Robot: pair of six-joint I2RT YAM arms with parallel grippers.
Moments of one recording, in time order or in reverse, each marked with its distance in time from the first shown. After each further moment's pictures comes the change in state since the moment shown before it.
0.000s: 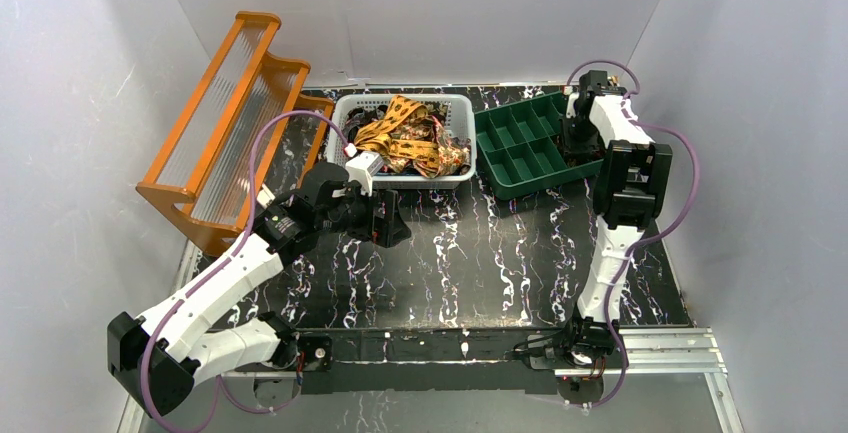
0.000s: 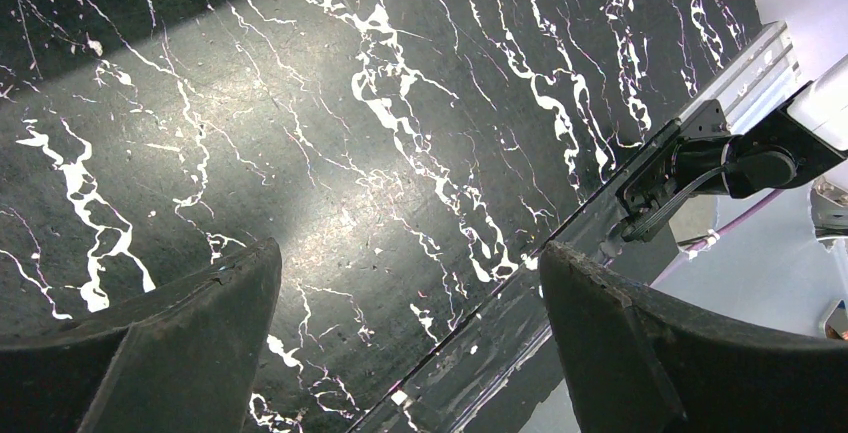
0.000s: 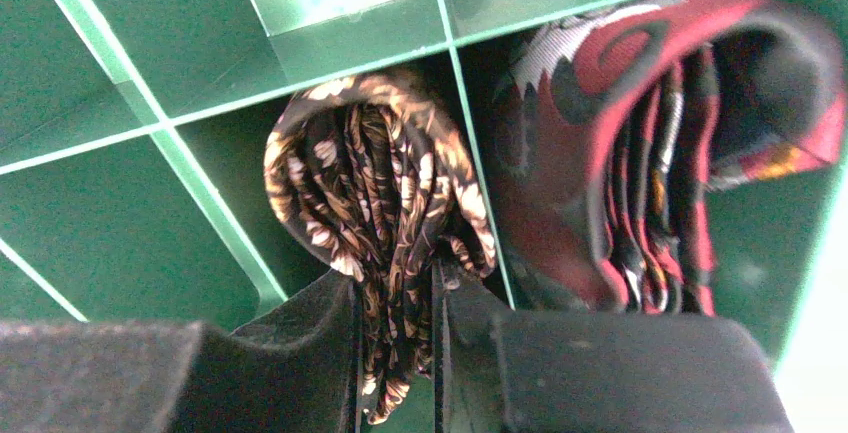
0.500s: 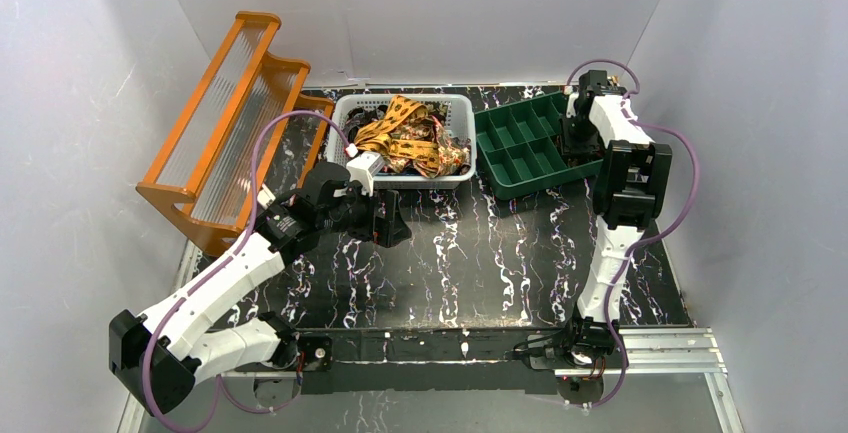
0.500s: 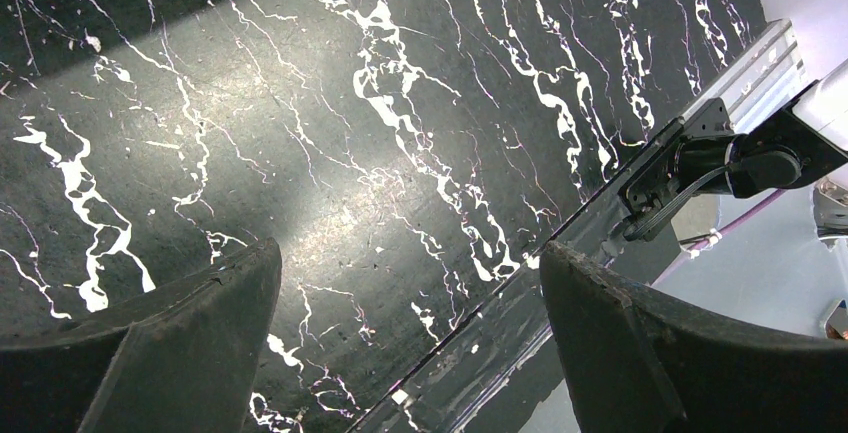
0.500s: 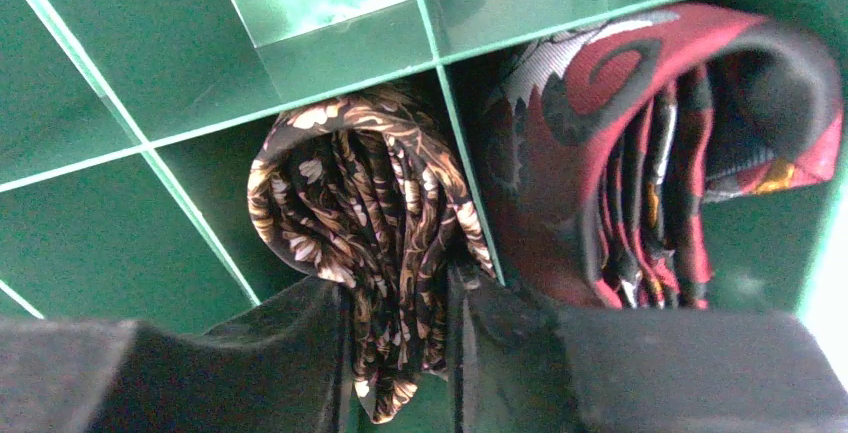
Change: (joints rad) left arm 0.000 0.010 0.000 0.000 0.000 0.000; right arm 0.009 0.014 0.007 0.002 0.014 0.007
